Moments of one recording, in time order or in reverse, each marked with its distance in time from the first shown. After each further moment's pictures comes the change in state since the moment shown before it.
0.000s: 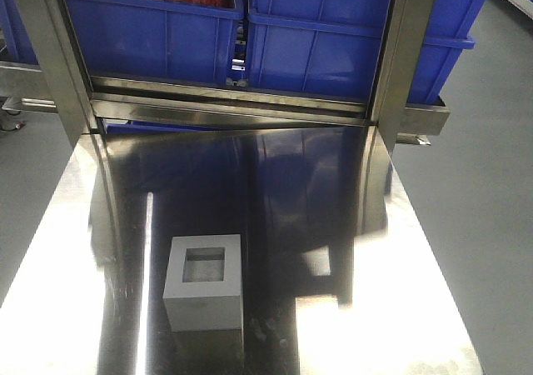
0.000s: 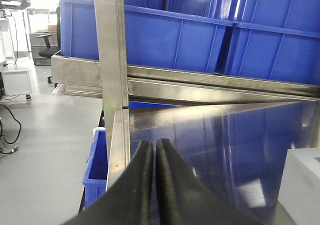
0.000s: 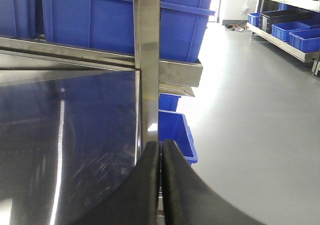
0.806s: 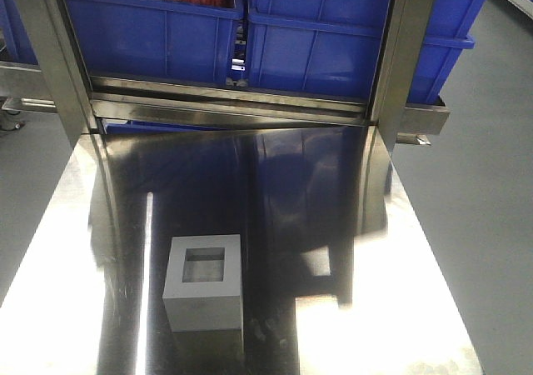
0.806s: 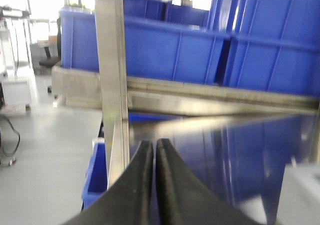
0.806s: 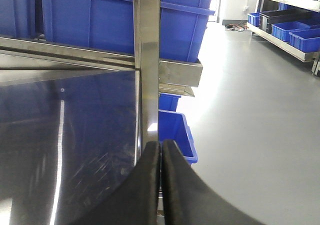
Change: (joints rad) left arm 0.000 0.000 -0.042 0.000 -0.016 0.000; right arm 0.000 0.000 0.000 0.000 0.000 0.000
